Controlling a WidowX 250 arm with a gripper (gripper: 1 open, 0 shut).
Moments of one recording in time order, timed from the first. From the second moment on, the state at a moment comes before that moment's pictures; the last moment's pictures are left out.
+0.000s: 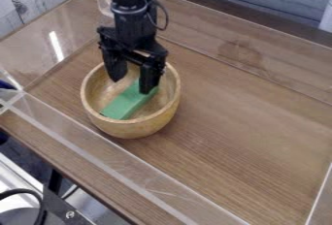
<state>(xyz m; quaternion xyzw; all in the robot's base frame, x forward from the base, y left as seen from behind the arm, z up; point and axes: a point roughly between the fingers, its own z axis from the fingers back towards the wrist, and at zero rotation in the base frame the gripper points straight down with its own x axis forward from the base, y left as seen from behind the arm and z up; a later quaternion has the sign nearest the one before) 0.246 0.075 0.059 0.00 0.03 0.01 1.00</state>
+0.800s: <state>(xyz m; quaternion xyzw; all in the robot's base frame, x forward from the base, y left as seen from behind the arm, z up) 0.243 0.077 0.037 0.01 0.04 0.01 1.00</state>
